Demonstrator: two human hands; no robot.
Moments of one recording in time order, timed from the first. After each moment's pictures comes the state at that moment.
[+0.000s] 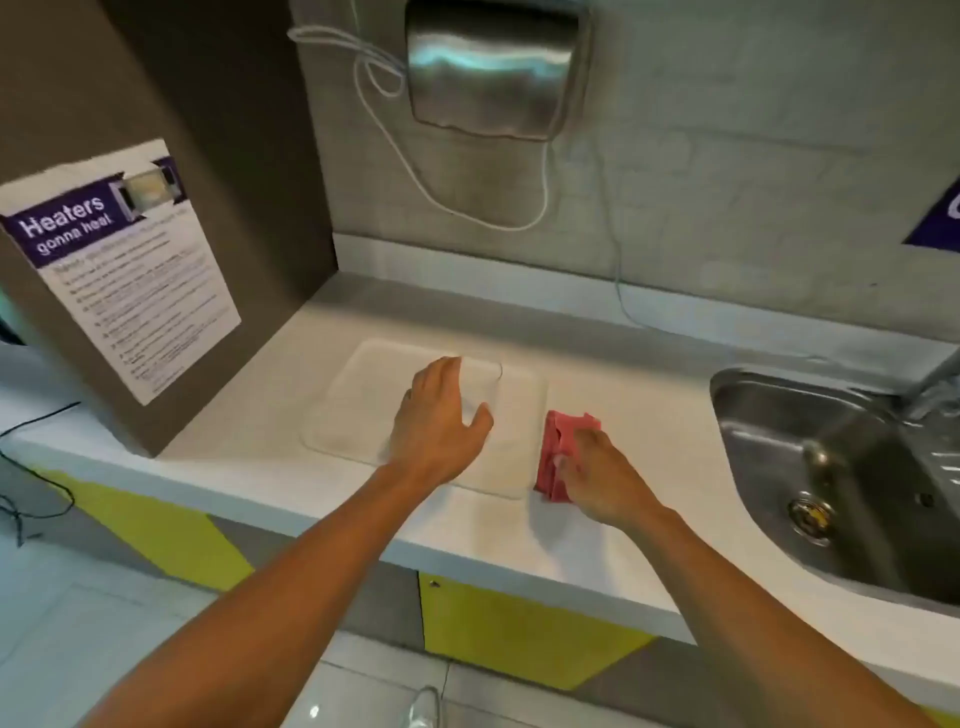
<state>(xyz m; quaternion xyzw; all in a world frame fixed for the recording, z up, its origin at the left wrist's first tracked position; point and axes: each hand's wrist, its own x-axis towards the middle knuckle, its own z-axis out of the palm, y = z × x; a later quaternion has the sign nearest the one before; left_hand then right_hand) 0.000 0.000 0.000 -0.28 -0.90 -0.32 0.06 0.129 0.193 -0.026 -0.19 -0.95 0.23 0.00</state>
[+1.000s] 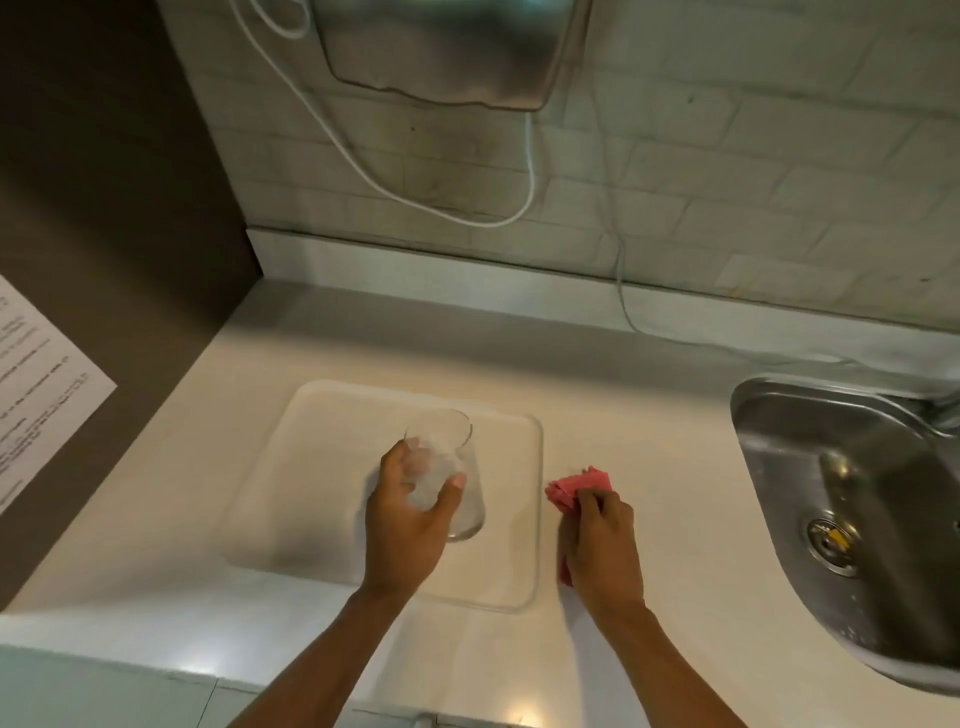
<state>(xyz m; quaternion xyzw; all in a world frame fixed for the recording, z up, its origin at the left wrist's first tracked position) -0.073 0.042 -0.070 -0.12 -0.81 -0.57 -0.06 0.059 0.225 -0.107 -0.37 -0.86 0.32 0.11</state>
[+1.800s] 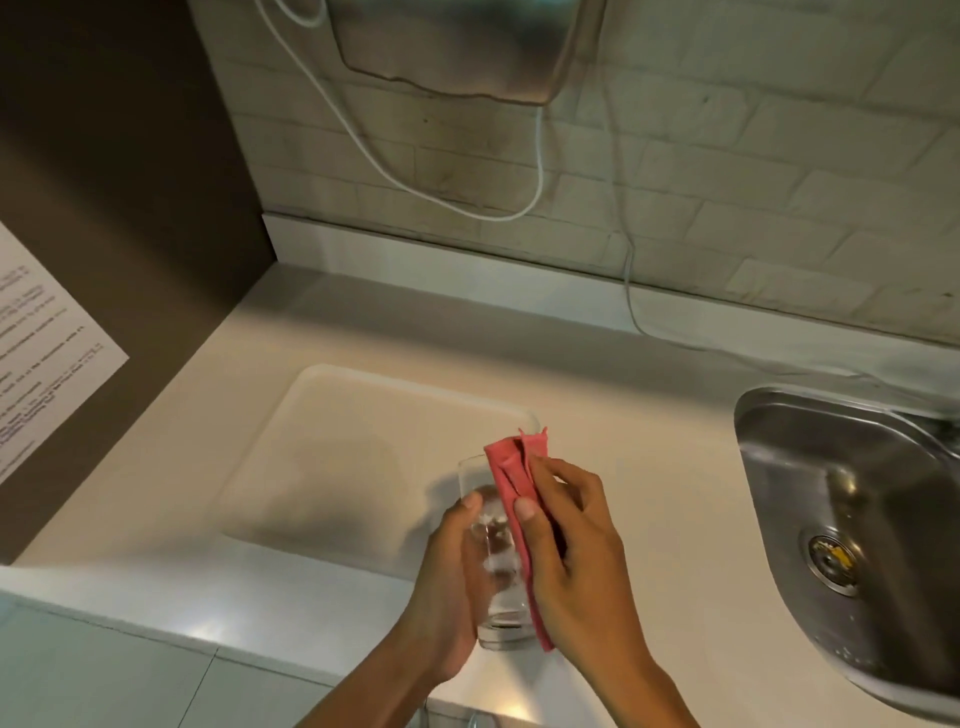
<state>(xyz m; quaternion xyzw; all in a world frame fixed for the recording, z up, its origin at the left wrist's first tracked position) 0.001 0.064 -0.039 0.08 -0.52 -0.74 -0.42 0.079 0.165 0.007 -0.22 -0.82 0.48 0.20</state>
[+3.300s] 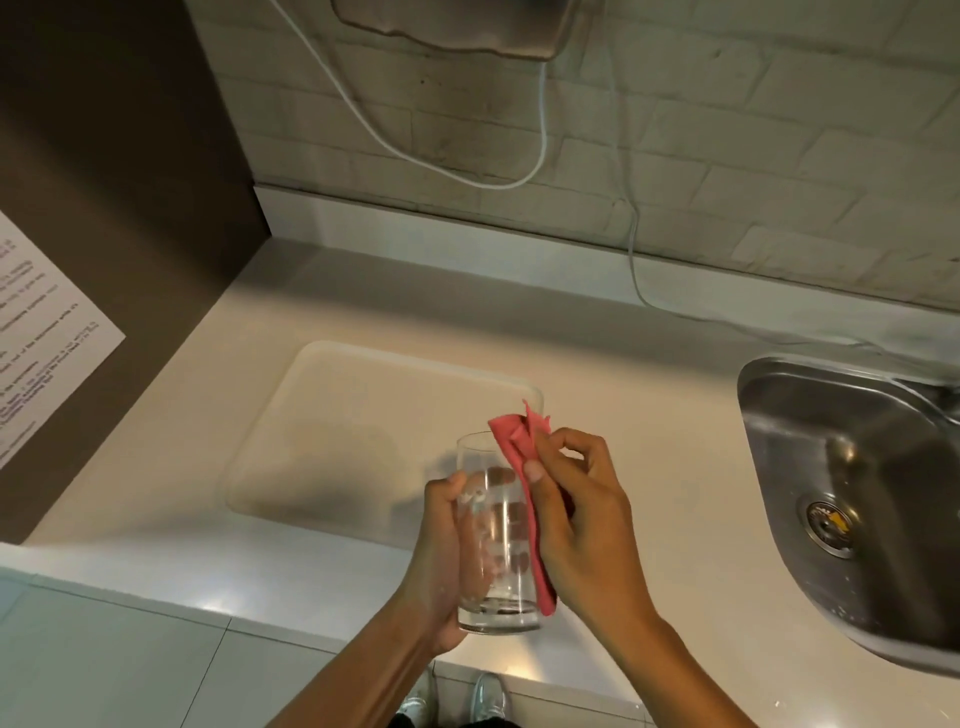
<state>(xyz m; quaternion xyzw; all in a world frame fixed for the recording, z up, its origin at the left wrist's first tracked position) -0.006 0.046 -0.049 0.06 -0.48 -0.73 -0.48 0.075 0.162 0.011 -0.19 -0.82 0.49 0.23</state>
